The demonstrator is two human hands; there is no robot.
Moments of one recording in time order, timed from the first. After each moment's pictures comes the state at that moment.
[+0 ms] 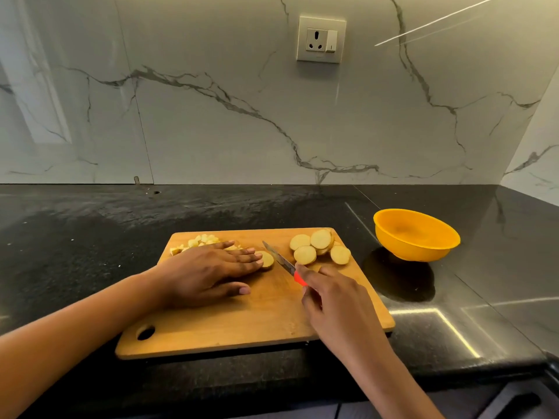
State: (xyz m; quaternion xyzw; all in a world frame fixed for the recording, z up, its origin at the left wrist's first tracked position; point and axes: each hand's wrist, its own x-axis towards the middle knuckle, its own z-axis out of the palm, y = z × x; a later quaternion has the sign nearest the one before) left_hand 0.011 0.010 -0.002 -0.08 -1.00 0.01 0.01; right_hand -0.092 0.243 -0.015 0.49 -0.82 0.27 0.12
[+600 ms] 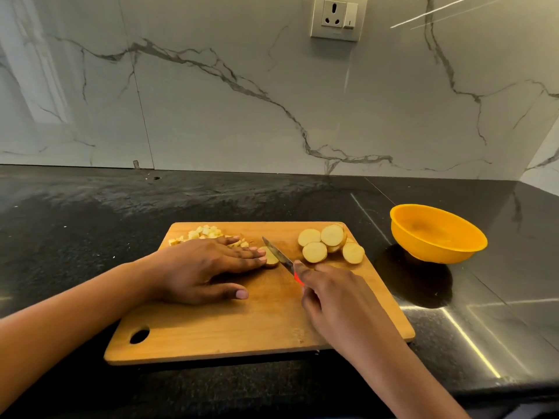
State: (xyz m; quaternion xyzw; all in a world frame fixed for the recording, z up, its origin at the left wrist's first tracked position) left_hand 0.009 -0.003 -0.004 -0.09 -0.99 -0.03 -0.02; right_hand -0.098 0.226 -0.007 0.55 -0.80 0.22 0.10
